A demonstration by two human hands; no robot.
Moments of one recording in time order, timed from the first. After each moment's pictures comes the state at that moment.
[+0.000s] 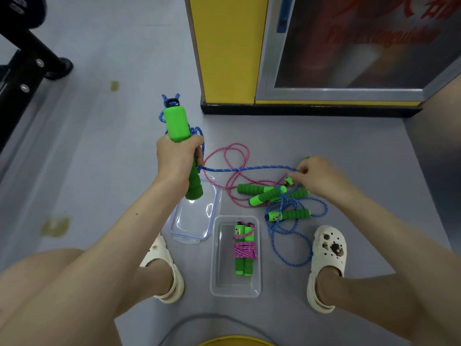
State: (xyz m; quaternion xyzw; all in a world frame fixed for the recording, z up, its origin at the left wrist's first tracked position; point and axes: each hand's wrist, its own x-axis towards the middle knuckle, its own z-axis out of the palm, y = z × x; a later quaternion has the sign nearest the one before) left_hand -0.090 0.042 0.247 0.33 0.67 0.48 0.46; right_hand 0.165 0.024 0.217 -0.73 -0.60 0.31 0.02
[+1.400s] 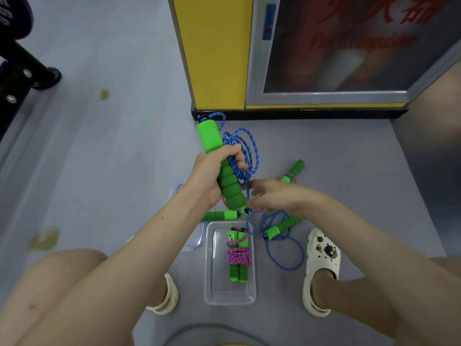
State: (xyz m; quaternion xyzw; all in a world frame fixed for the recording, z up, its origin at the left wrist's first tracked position) left_hand -0.023 0.034 0.251 0.23 0.51 0.44 0.70; right_hand 0.121 0.013 0.229 -0.59 -0.57 0.57 -0.03
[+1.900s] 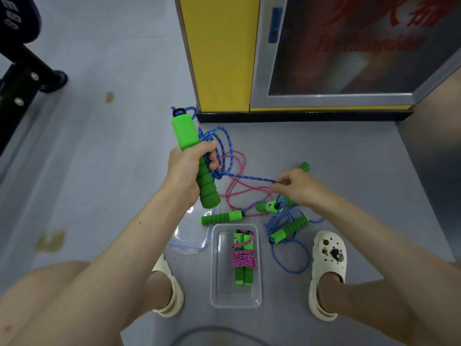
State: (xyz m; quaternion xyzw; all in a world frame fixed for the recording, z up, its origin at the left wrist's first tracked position) left_hand -0.067 0.039 0.262 0.28 0.56 0.49 0.60; right_hand 0.144 0.021 0.215 -0.70 -0.58 0.42 0.06
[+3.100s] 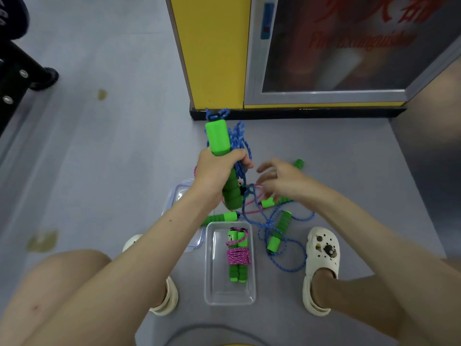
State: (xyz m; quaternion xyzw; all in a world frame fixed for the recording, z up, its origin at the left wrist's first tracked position) left_hand -0.016 0.033 0.245 0.37 0.58 0.42 0.60; right_hand 0.138 0.019 0.232 -0.64 -0.53 0.55 0.11
